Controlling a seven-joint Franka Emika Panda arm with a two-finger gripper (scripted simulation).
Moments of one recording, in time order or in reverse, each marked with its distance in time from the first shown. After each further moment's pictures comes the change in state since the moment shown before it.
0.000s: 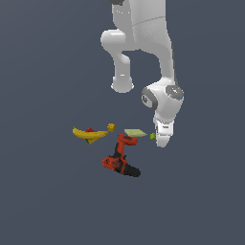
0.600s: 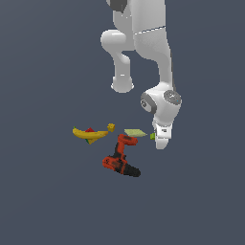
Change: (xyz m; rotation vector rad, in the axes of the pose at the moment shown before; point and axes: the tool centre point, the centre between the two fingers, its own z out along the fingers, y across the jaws) arm 0.001 0.000 0.024 0.000 0.001 -0.003
